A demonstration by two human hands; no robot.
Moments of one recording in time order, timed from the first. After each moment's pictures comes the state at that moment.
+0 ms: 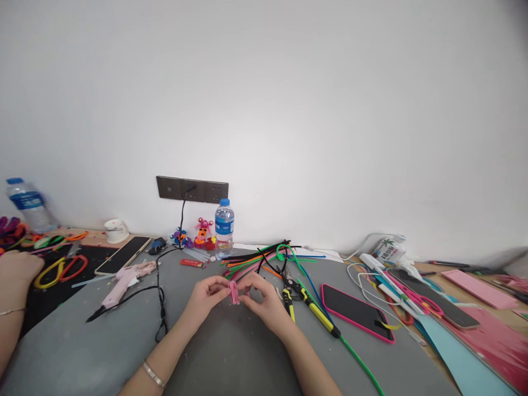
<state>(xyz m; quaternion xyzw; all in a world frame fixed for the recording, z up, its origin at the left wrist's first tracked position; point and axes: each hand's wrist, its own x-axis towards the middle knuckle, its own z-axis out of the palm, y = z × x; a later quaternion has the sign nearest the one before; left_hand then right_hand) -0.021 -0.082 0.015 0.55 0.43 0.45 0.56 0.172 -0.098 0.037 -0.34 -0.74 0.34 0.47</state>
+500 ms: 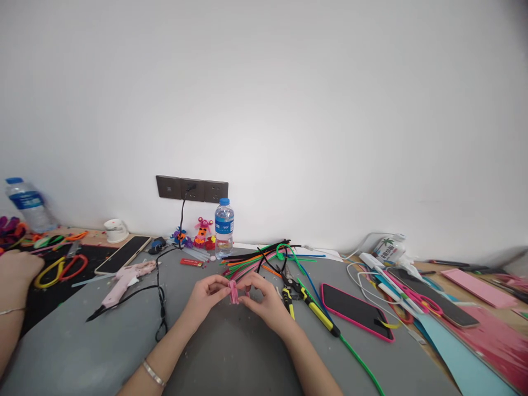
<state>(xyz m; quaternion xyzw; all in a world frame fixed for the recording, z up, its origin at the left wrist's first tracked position) -0.022 -0.081 0.016 0.55 0.44 0.45 0.55 0.173 -0.097 0.036 -0.33 -0.74 0.34 0.47</state>
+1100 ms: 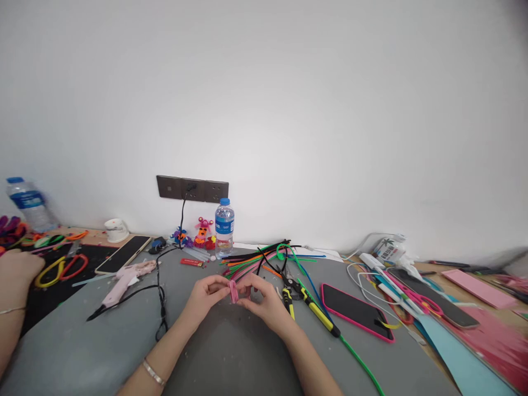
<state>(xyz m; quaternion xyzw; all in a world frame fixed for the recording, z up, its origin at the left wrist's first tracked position) -0.021 -0.080 0.017 0.52 0.42 0.46 0.58 0.176 -0.097 0.032 -0.34 -0.75 0.36 0.45</state>
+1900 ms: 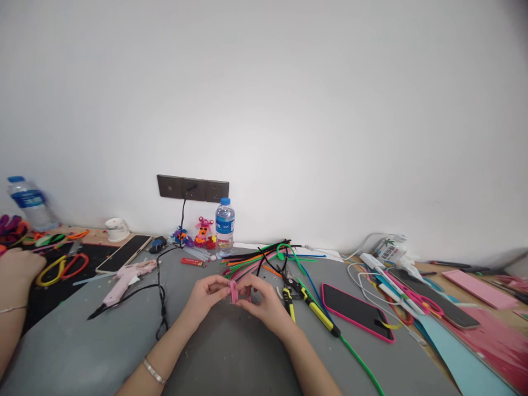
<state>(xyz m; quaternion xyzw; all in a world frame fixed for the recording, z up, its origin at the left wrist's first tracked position) -0.021 -0.080 0.015 0.52 0.42 0.46 0.58 0.173 -0.097 0.028 -0.33 -0.75 0.36 0.45</state>
